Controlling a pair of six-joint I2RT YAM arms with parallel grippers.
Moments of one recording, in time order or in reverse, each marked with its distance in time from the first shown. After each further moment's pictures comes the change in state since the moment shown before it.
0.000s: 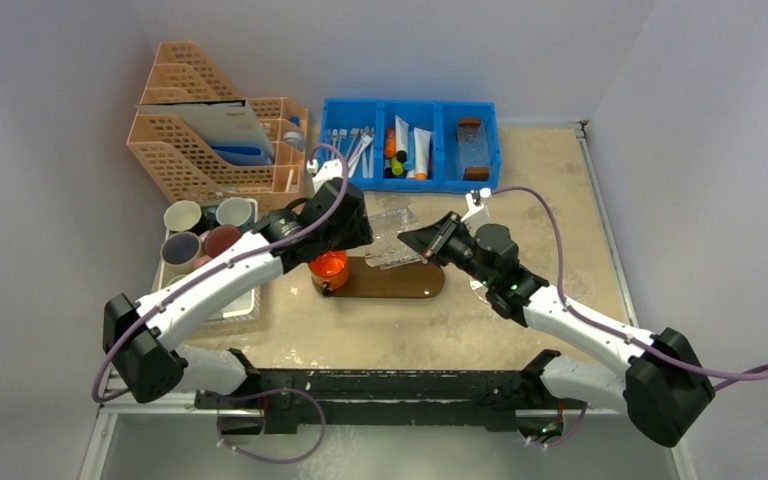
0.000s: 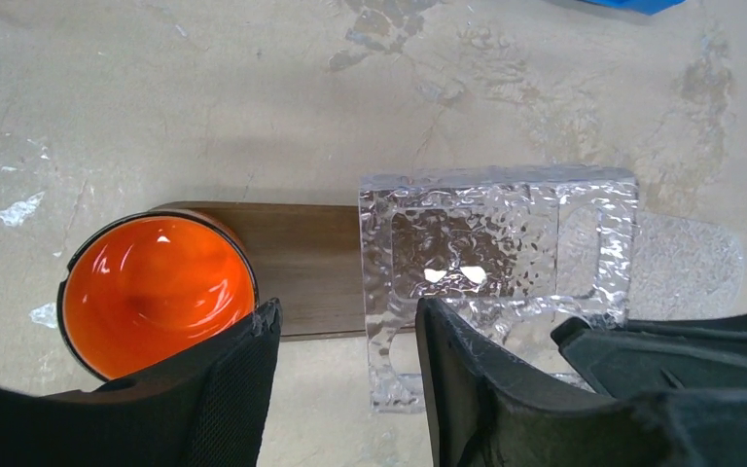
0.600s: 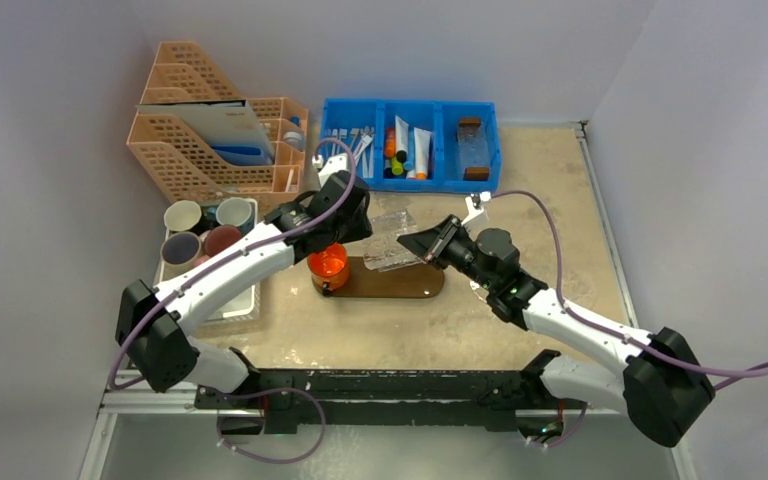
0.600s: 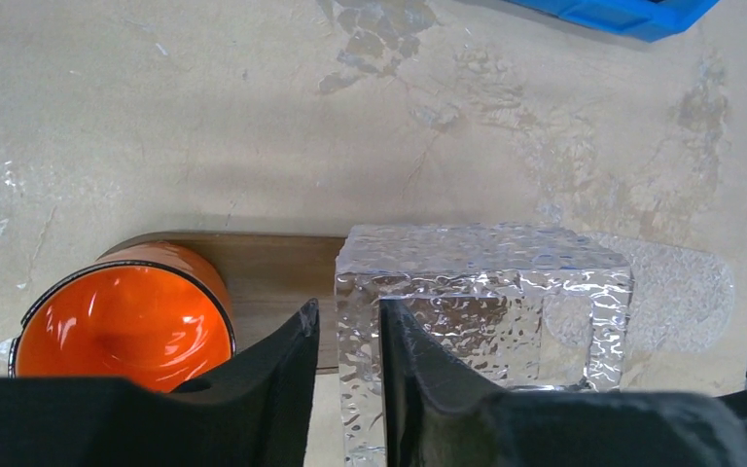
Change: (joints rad) left arm 0.041 0.092 0.014 0.076 0.021 -0.004; right arm 0.000 -0.001 -0.039 0.075 -0.024 0.017
